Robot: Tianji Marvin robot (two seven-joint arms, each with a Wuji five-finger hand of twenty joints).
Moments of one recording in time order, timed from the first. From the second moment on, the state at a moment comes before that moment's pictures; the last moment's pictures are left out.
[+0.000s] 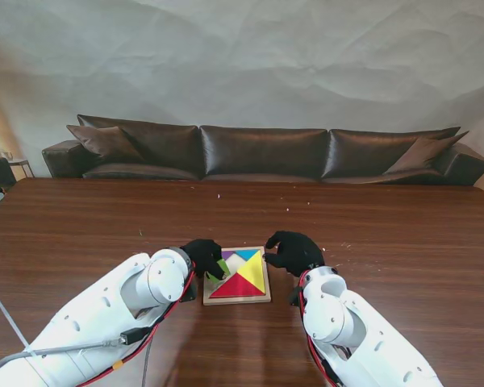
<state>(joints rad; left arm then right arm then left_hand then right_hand) 1.16 -1.12 -0.79 -1.41 0.38 0.44 -0.20 -1.40 -1.19 0.97 -1.48 -0.48 0.25 -0.22 0.83 -0.69 0.77 -0.24 0.70 0.16 1.22 0.78 1.20 0.15 0.45 1.02 1.02 0.23 1.16 0.88 0.52 0.34 1.52 0.95 0.27 -0.72 1.23 -0.15 0.72 -0.01 0.64 0.27 0.82 0.11 0.72 0.60 1.08 0.09 0.93 0.74 0.68 0.26 1.32 0.78</state>
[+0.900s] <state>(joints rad) 1.08 -1.16 -0.69 -1.30 0.38 0.43 -0.16 -1.40 -1.19 0.98 -1.47 -0.45 0.25 -0.23 0.83 -0.66 0.73 -0.23 0.70 0.18 1.00 0.69 1.07 0.19 0.57 1.11 0.95 0.23 1.22 0.91 0.41 0.32 1.49 1.03 0.27 -0.72 1.23 -0.15 0.72 -0.01 0.64 0.27 0.82 0.11 0.72 0.60 1.08 0.10 0.94 0.74 0.68 0.26 1.32 0.78</state>
